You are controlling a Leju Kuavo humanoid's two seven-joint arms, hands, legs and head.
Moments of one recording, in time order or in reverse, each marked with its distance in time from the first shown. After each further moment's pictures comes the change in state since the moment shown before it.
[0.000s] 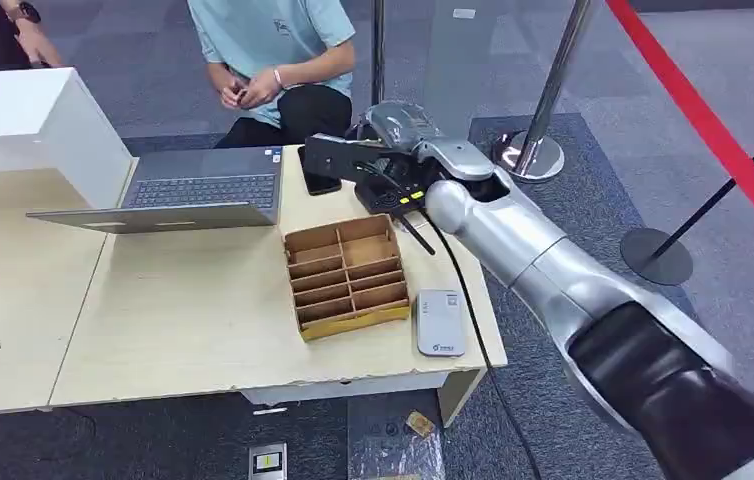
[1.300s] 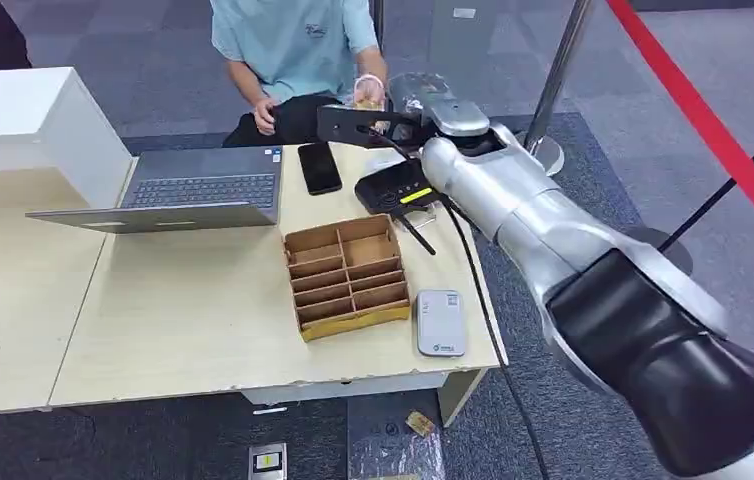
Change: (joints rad) left arm -0.016 0.004 -0.001 0.000 -0.021 -0.016 0.021; right arm -0.198 0.108 0.053 0.387 0.062 0.017 0.051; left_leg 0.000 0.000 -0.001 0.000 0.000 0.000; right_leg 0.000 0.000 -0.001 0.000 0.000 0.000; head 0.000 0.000
